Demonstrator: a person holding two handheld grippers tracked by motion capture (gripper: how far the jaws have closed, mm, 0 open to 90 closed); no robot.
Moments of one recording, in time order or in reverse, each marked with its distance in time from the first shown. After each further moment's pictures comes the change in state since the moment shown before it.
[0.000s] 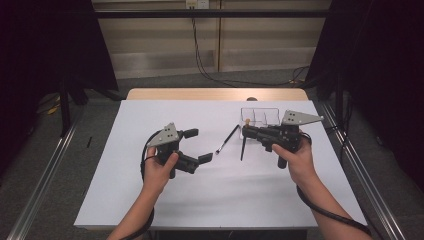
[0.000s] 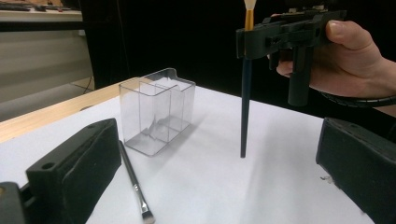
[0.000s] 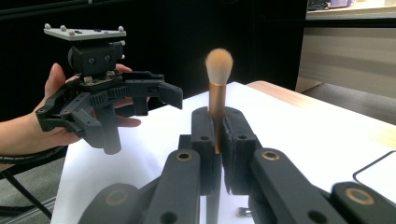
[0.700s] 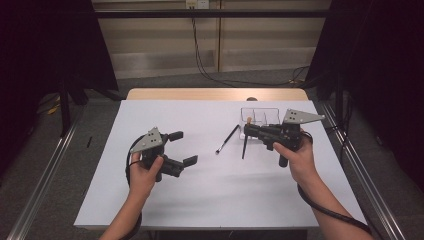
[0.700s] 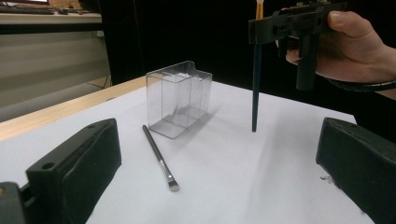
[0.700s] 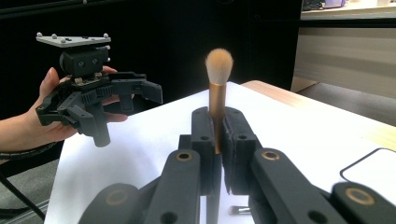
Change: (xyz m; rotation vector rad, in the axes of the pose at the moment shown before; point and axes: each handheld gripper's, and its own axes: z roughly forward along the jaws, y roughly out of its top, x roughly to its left) left arm 0.008 -0.012 -0.036 0.003 0.048 0.012; right arm -0.005 0.000 -0.002 0.001 -0.015 0.002
